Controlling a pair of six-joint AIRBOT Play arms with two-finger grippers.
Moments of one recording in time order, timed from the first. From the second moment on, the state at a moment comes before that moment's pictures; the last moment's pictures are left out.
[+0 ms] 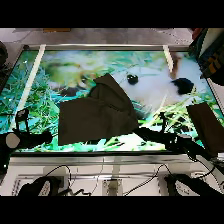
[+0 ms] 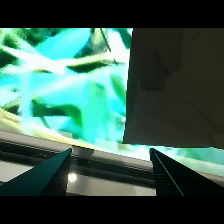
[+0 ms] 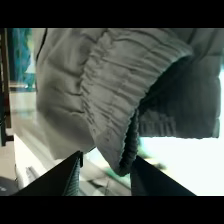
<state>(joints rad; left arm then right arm) 0.18 -0.64 0.53 1.49 -1.11 -1.60 0.00 -1.16 0.28 0.03 0.93 0.57</state>
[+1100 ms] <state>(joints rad) 0.59 -0.91 0.53 1.11 -1.18 -1.26 0.00 -1.16 0.31 0.10 0.87 0.51</state>
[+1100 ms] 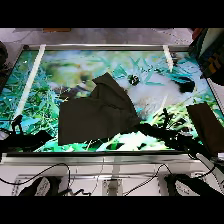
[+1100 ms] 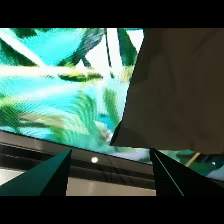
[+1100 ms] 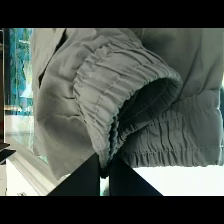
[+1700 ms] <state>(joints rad) 0.66 -1.16 0.51 0.95 -1.21 -1.00 0.00 -1.16 0.31 0.10 0.87 0.51</state>
